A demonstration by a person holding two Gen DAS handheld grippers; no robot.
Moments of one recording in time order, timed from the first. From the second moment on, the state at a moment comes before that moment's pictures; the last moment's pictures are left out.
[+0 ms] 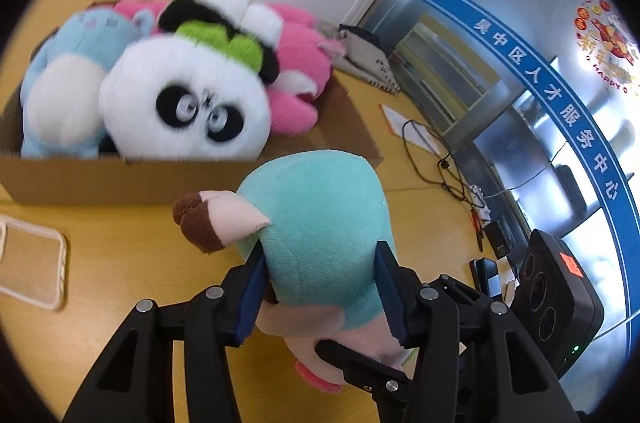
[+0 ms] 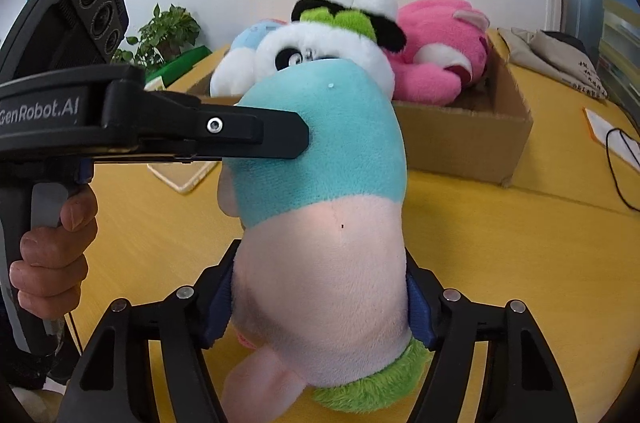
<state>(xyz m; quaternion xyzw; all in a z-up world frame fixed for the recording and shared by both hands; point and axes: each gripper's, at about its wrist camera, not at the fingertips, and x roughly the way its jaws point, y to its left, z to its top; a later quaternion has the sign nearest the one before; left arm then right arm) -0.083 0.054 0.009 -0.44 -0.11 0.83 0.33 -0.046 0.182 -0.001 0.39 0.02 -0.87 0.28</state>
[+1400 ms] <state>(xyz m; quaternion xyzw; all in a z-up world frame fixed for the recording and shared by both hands) -0.249 0.163 0.000 -0.47 0.00 0.82 0.33 -0.227 0.218 -0.014 0.36 0.04 -0.91 0.22</state>
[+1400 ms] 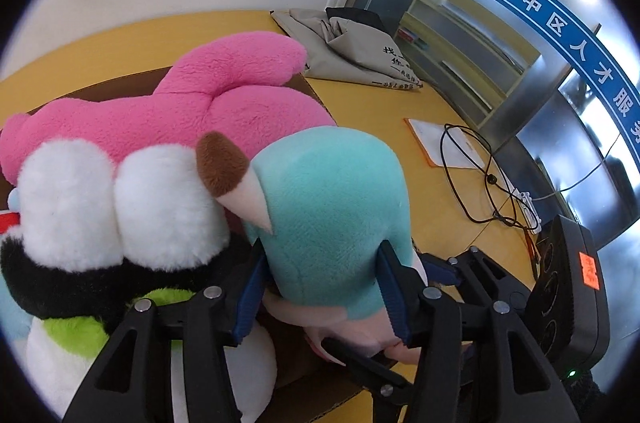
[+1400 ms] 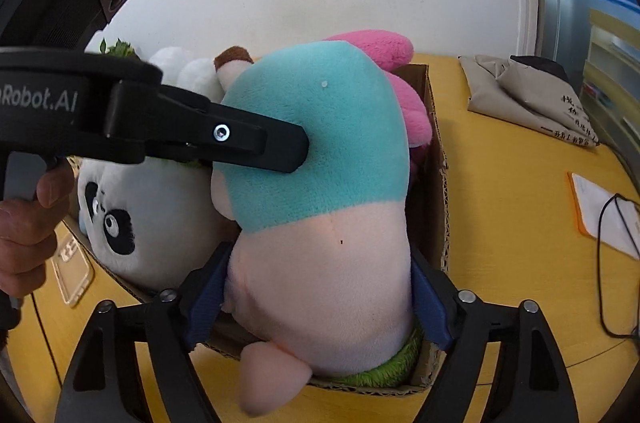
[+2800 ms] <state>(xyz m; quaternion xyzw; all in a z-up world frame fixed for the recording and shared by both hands) -0.130 -0.059 -0.019 -0.37 -0.04 0.92 0.16 -0.187 0.231 -0.014 0.41 0.00 -0.90 0.11</state>
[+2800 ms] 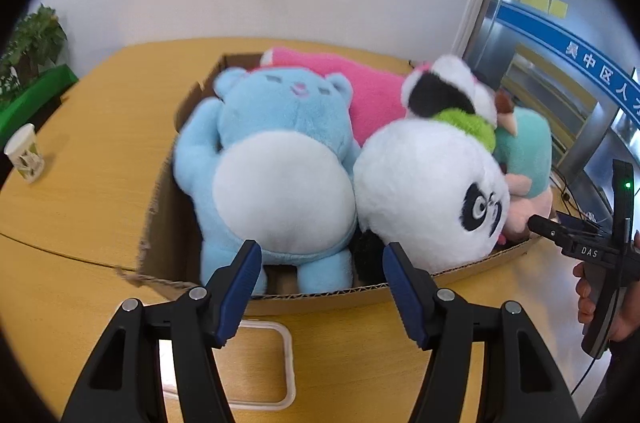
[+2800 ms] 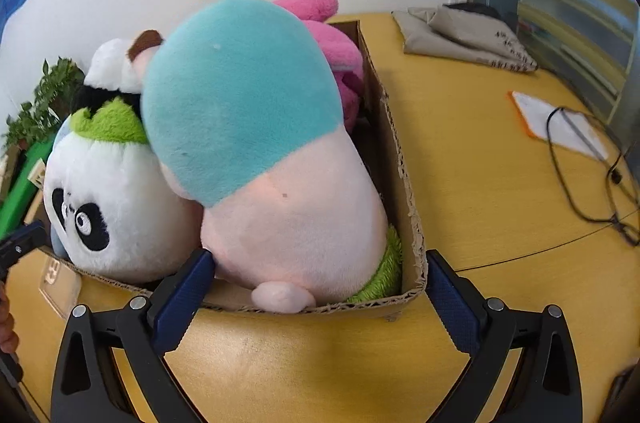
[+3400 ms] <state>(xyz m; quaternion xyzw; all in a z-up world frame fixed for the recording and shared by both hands) -0.078 -0.076 0.036 -0.29 -0.04 0.95 0.14 -0.124 0.187 0.063 0.33 0.05 -0.94 0.08</state>
